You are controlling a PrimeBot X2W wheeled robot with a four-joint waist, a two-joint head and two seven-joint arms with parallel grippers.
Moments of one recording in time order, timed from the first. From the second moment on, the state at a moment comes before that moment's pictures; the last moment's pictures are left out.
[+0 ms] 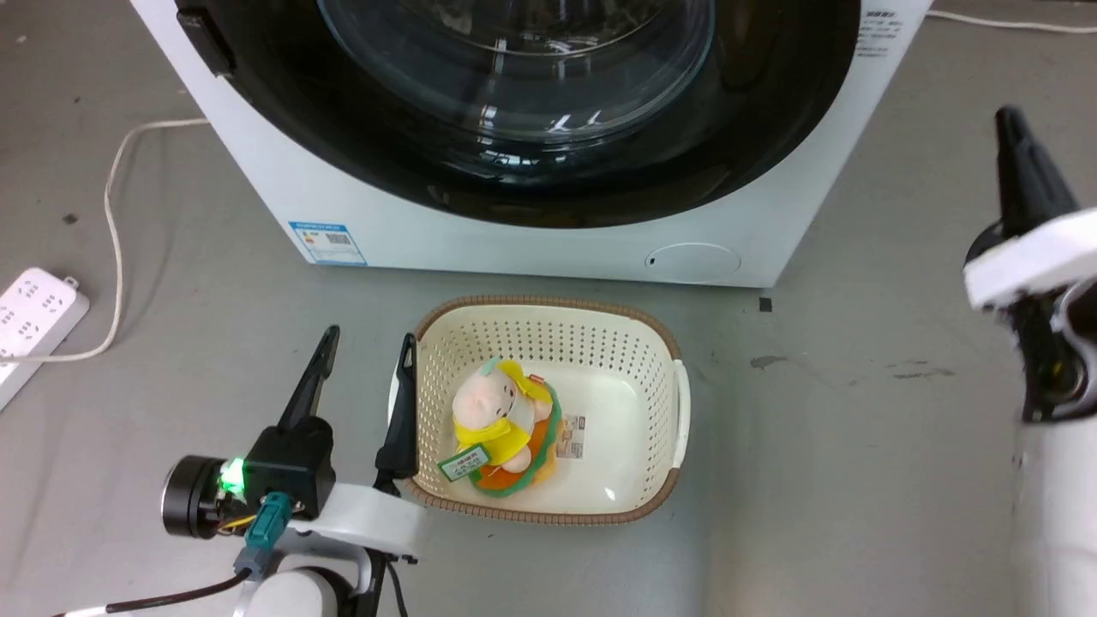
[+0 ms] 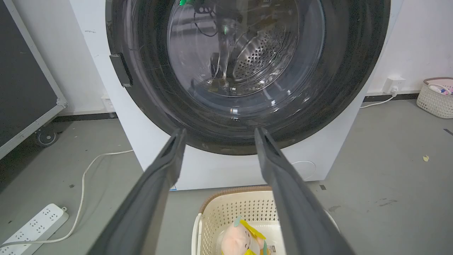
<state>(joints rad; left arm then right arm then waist) -0.12 0.05 -0.09 -0.04 -0.01 0.00 -0.13 -0.60 -0.07 -0.23 0.23 0.40 0.13 0.14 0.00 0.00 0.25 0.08</state>
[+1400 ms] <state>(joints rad) -0.23 0.05 -0.19 -0.06 -0.05 0.01 -0.22 -1.36 -0.12 -0.72 0.90 0.53 0.13 0.65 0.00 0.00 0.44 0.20</state>
